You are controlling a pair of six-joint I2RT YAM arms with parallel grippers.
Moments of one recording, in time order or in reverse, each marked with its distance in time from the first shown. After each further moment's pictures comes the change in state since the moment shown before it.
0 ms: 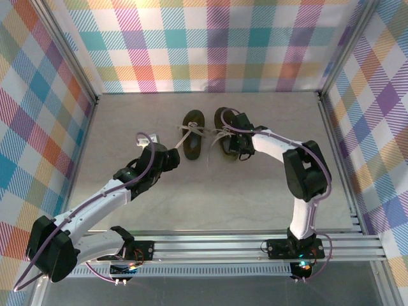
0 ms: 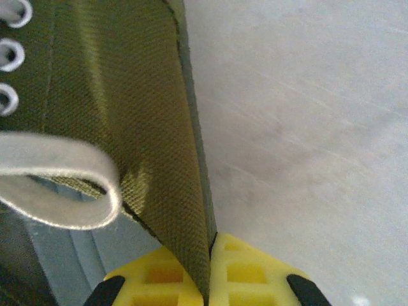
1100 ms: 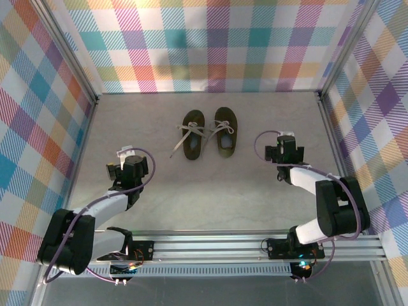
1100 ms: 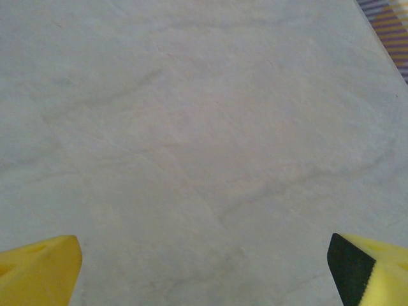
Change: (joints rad) left arm 0.358 0.107 -0.407 0.656 -0.217 0.524; right arm -0.324 -0.473 -0.749 0.722 0.195 -0.551
